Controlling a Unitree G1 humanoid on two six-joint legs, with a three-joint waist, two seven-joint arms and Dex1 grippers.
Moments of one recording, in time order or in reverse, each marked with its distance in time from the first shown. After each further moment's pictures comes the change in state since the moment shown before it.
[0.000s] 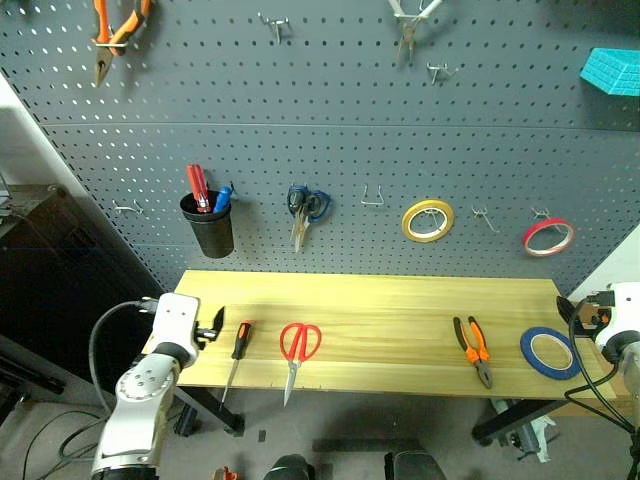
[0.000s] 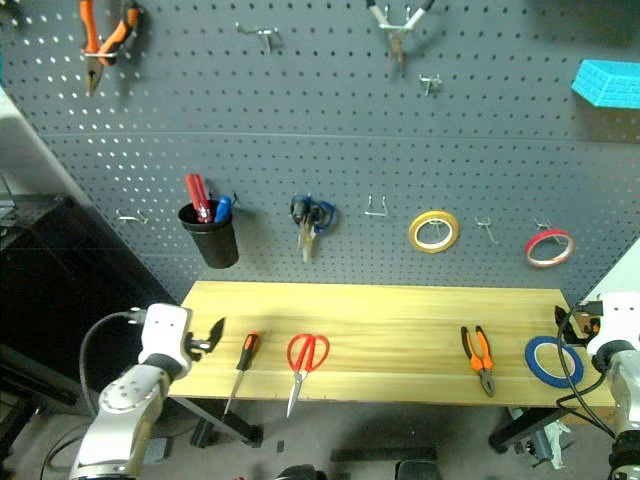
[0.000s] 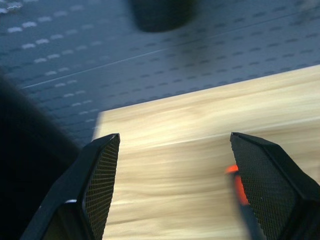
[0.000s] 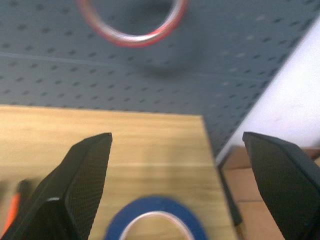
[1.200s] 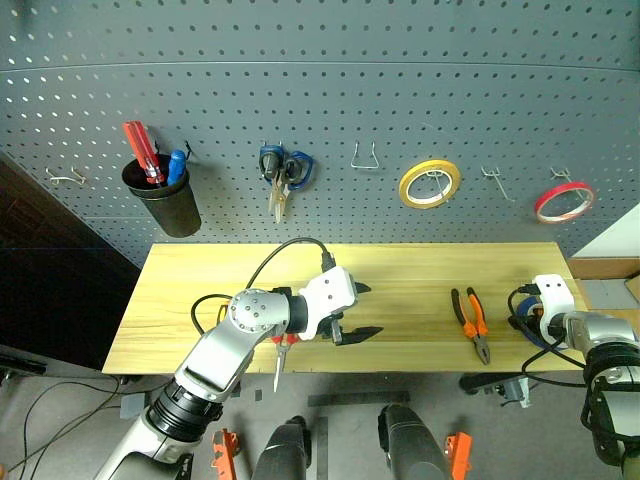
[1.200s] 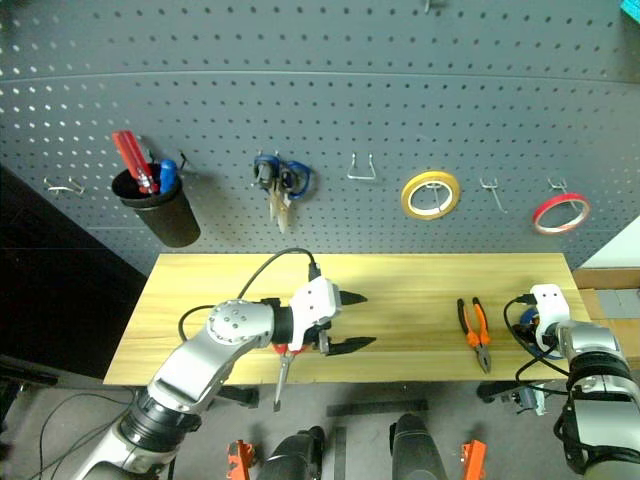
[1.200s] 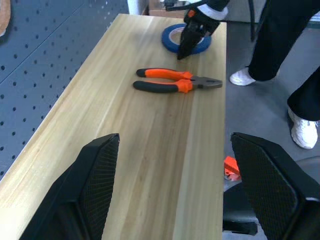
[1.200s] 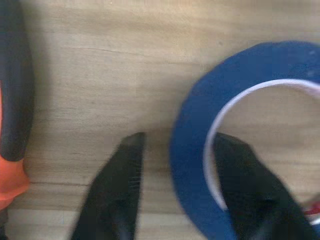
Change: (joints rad) left arm -0.426 0.086 -0.529 -0.209 -0.054 0.171 -0.634; right arm -0.506 0.007 0.342 0.607 -0.207 0.289 0.146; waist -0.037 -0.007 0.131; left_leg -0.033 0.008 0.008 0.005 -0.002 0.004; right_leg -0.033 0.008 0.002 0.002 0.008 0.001
